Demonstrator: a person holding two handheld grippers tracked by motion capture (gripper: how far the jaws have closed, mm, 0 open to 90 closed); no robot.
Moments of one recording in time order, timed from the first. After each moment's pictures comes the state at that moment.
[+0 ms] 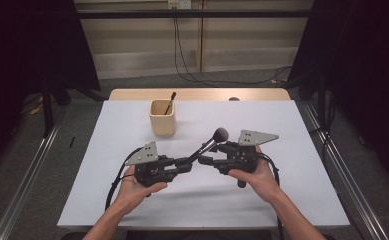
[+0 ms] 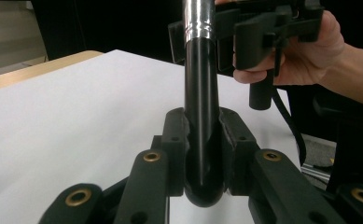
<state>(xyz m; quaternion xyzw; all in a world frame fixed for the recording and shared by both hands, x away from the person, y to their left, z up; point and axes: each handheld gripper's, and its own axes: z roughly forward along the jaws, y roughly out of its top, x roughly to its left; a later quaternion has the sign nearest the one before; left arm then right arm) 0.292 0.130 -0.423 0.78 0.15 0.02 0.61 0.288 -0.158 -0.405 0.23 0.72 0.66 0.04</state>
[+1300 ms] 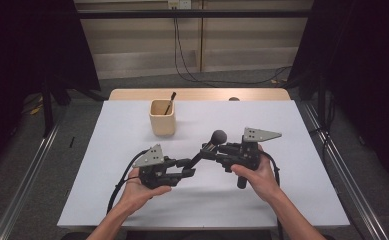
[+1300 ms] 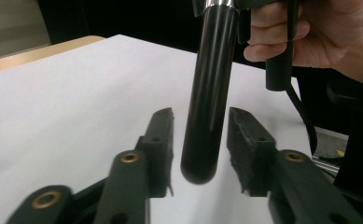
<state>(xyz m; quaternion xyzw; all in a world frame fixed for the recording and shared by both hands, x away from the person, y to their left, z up) 0.291 0.122 -0.434 0.79 0.16 0.03 0.59 0.291 -0.164 -0.404 0.25 0.69 0.68 0.00</state>
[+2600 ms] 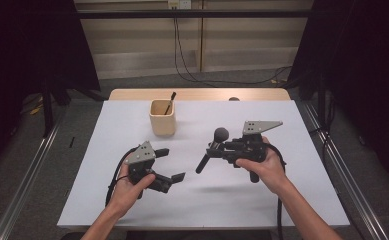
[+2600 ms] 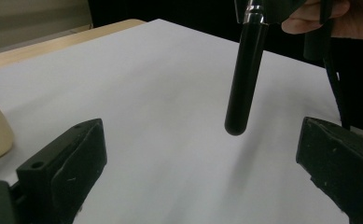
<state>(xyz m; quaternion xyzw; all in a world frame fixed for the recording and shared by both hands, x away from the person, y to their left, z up) 0.292 0.141 -0.420 0.80 0.22 0.07 0.55 0.303 -0.176 -0.386 0.26 0.77 0.59 0.01</state>
